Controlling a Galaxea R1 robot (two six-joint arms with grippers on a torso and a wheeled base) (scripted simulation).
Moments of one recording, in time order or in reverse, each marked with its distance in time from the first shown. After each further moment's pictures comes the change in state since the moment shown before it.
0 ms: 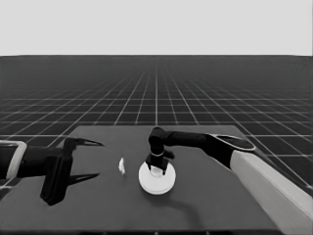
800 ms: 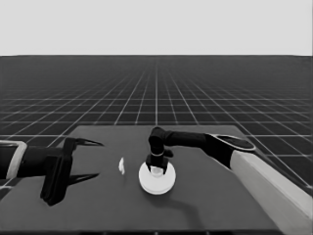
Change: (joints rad) left arm 0.000 0.000 0.000 0.000 0.000 0.000; right arm 0.000 0.000 0.000 0.000 0.000 -0.140
